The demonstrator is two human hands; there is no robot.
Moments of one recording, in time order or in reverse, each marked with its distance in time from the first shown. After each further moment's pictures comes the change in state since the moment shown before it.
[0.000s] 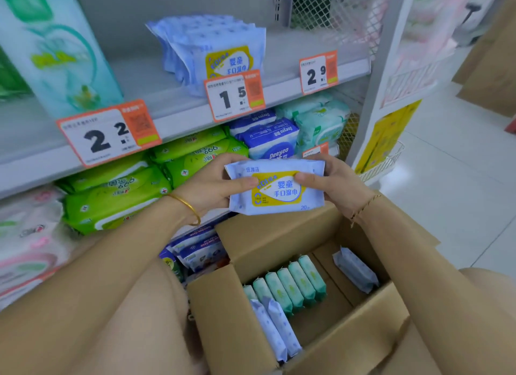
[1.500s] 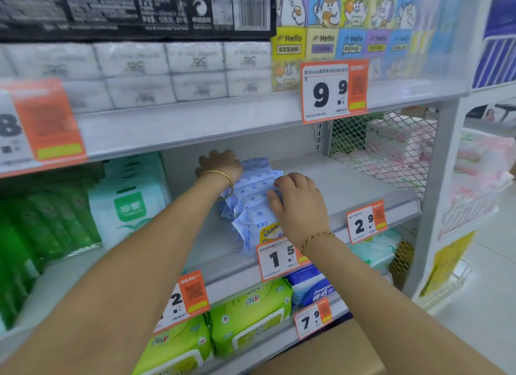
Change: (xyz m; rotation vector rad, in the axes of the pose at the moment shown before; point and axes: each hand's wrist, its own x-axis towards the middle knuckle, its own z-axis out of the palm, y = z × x) left_hand 0.169 0.190 -0.156 1.090 0.697 -0.108; right_hand 0.163 -0.160 0.097 -1.019 0.497 -0.694
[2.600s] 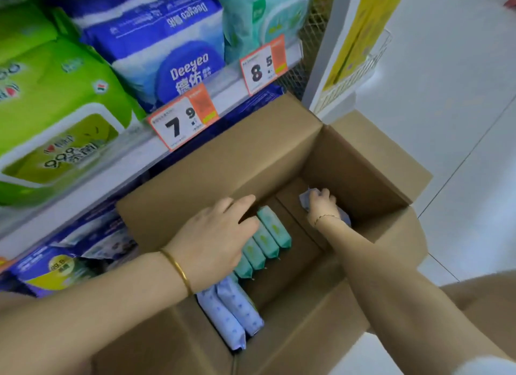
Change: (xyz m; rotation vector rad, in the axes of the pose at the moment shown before) left_hand -0.306 0.002 0.314 0.232 -0.607 1.047; right_hand -0.431 0.289 0.094 -0.370 -1.180 0.939
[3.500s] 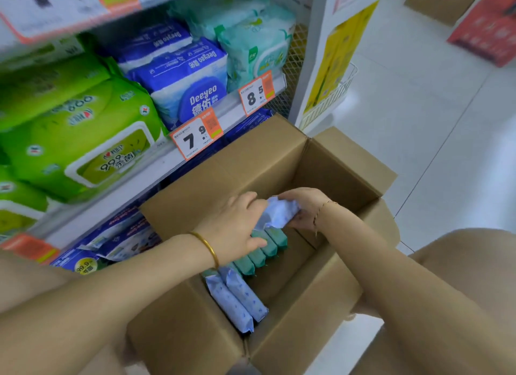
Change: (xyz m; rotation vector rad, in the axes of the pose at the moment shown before) left_hand -0.012 0.020 -0.030 -0.197 -0.075 -0.049; right_hand -0.120 -0.042 -0.088 1.383 -0.345 0.216
